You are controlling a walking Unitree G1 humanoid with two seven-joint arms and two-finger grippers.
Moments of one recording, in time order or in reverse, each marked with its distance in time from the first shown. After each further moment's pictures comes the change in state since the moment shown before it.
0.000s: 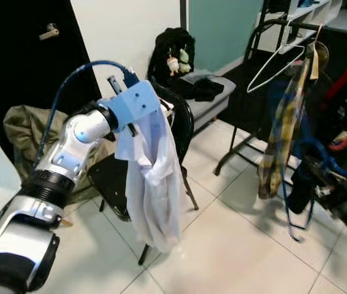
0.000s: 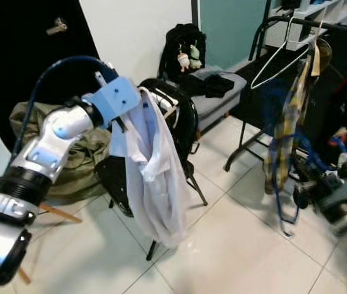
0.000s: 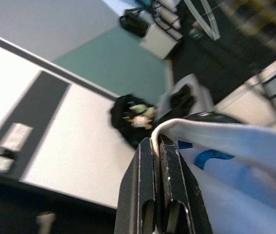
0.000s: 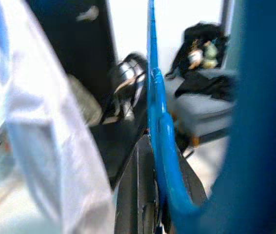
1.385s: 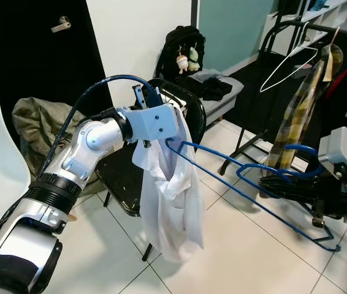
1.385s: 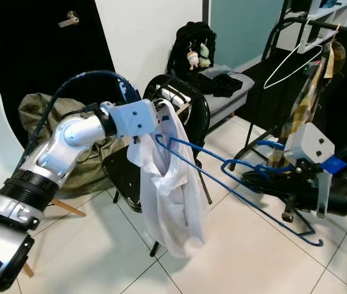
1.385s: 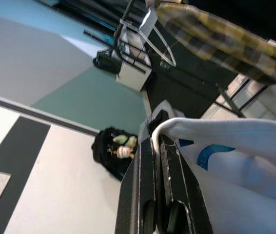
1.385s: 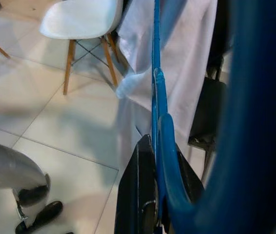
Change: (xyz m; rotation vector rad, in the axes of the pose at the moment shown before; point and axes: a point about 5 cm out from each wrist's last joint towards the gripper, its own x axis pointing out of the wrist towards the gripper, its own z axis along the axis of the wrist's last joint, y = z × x) left arm 0.008 -0.036 0.030 0.060 -0.195 -0.175; right arm 0.031 0.059 0.070 -0.261 0.329 0.511
